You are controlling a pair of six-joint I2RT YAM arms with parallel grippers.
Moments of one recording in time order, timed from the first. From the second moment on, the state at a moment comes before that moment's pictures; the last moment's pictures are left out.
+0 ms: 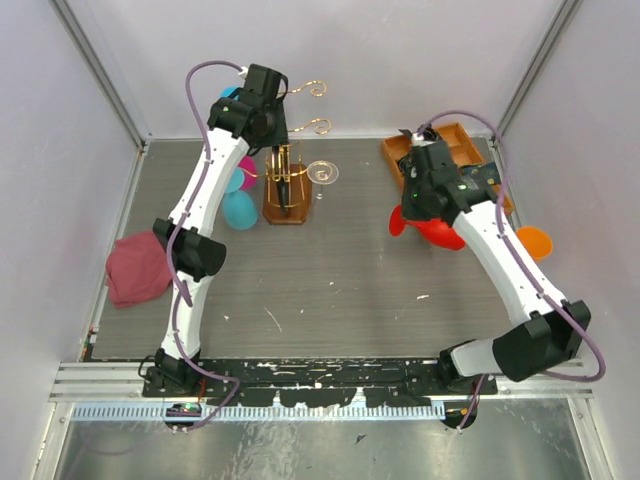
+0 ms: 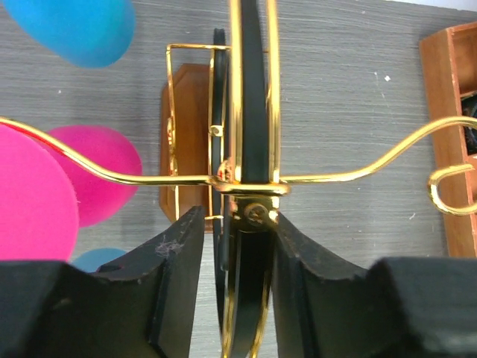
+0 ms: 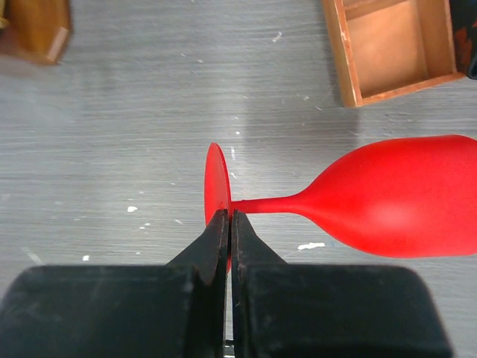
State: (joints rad) left arm -0.45 2.27 2.70 -1.18 -0.23 -0.44; right arm 0.30 1.35 1.42 -0.93 0.05 0.35
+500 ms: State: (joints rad) left arm -0.46 2.25 2.55 -1.16 -0.21 -0.41; right arm 0.70 1.78 1.46 -1.10 0.83 0.43
